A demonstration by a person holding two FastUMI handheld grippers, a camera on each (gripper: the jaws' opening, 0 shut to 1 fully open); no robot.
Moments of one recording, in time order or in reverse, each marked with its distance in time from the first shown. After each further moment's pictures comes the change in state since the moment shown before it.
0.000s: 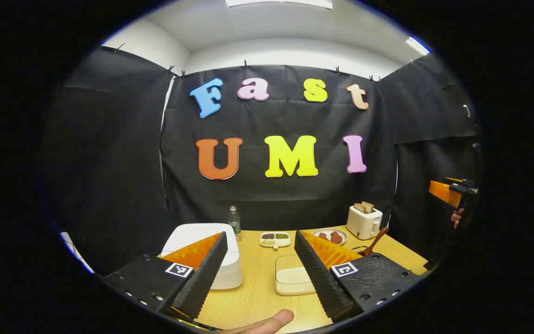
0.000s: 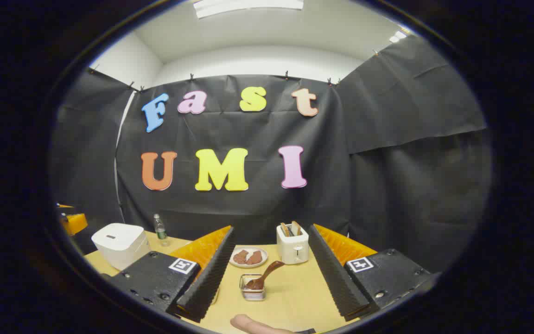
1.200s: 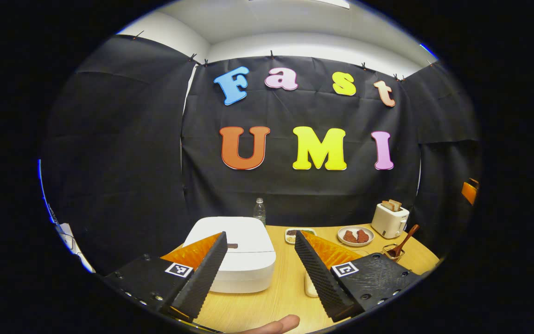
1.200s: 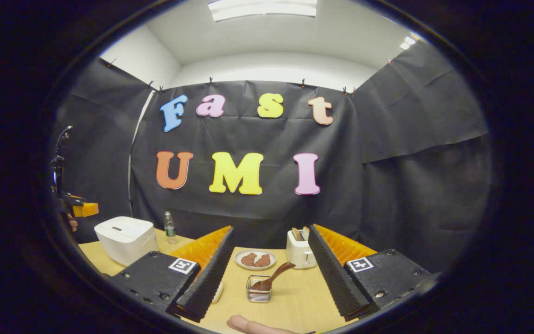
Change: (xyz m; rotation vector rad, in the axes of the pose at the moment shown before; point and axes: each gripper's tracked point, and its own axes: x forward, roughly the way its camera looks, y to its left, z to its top) left arm 0.058 0.094 -0.047 -0.036 0.060 0.114; right arm -0.007 0.026 -0.013 -0.053 -0.063 0.084
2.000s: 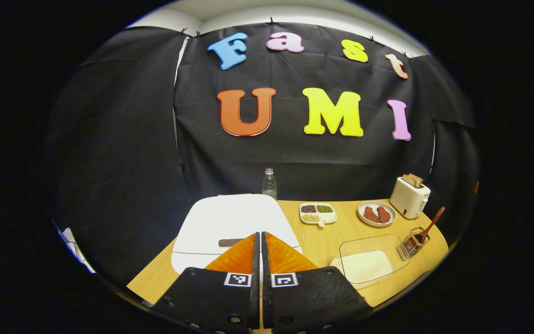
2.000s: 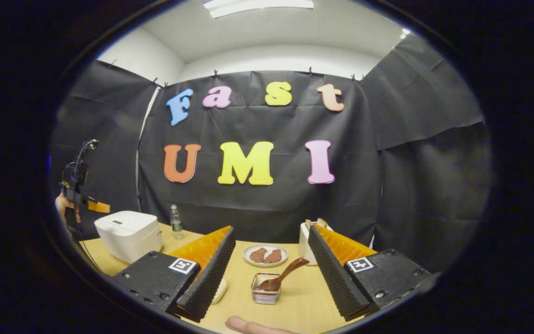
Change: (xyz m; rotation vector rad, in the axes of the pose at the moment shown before) left arm 0.091 0.026 -0.052 0.022 0.241 0.013; right arm 0.050 -0.001 -0.047 0.024 0.040 0.077
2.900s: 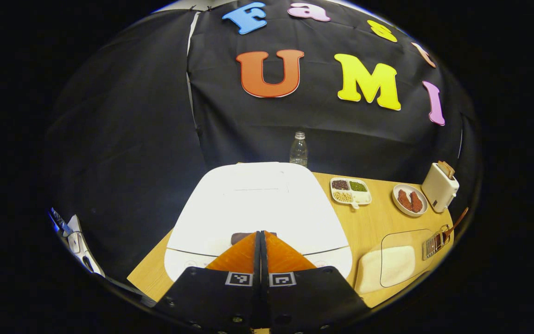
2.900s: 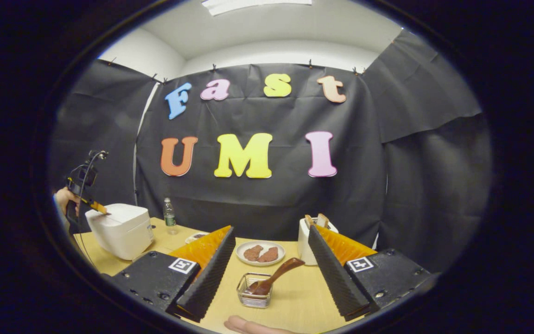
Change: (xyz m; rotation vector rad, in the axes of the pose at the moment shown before) left arm 0.060 0.038 -0.046 -0.048 0.211 0.120; right arm 0.039 -0.018 -0.034 -0.011 0.007 0.041
